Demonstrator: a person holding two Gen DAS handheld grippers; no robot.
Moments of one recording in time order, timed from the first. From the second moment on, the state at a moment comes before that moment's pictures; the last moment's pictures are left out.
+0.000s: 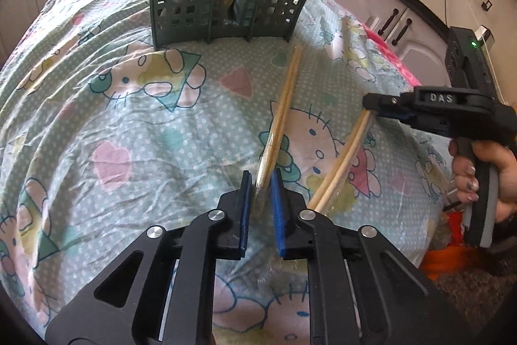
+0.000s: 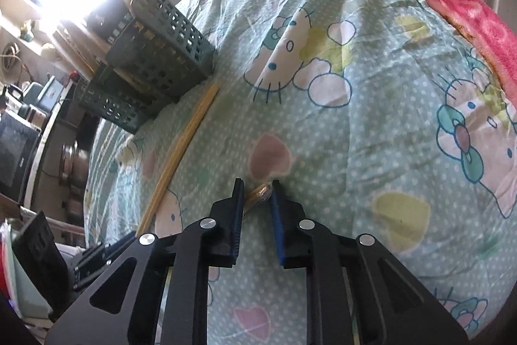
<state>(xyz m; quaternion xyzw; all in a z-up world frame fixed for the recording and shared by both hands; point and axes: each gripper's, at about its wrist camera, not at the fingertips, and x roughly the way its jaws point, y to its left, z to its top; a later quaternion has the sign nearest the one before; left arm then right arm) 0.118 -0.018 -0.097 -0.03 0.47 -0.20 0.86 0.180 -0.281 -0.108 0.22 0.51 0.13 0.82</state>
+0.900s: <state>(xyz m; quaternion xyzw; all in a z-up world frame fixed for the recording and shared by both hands) 0.126 0.011 0.034 -0.08 0.31 -0.19 0.93 0.155 -0.234 0.020 0.10 0.32 0.24 0.91</state>
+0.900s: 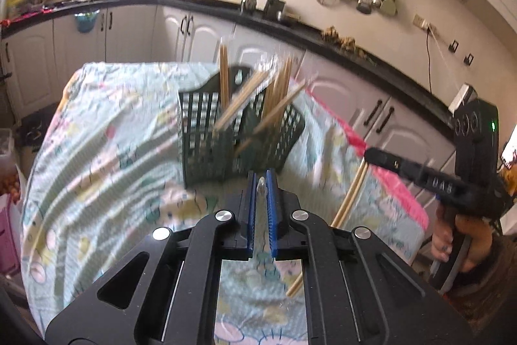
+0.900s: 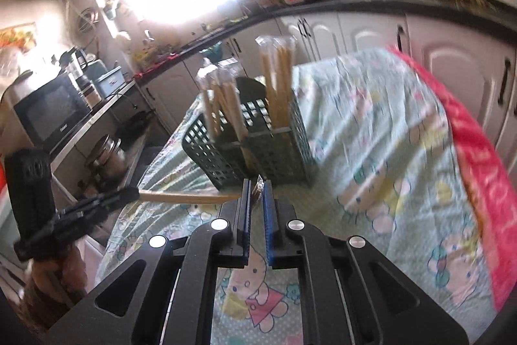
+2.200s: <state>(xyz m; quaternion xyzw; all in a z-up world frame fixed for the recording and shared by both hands) 0.124 0.050 0.209 -0.03 0.16 -0.14 0.98 0.189 -0.246 0.200 0.05 0.10 0.23 0.97</state>
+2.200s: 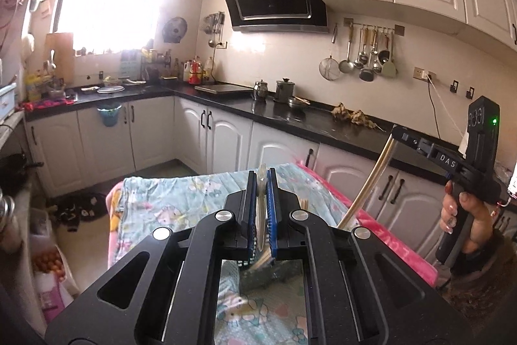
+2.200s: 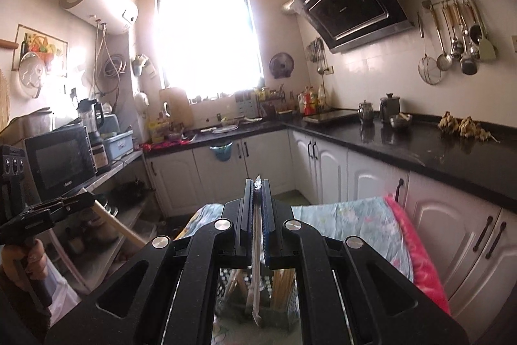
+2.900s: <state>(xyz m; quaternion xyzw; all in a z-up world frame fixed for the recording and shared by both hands) 0.193 0.033 0.166 -0.03 0.20 -0.13 0.97 0.243 -0.210 0.185 0.00 0.09 0.21 0.97</state>
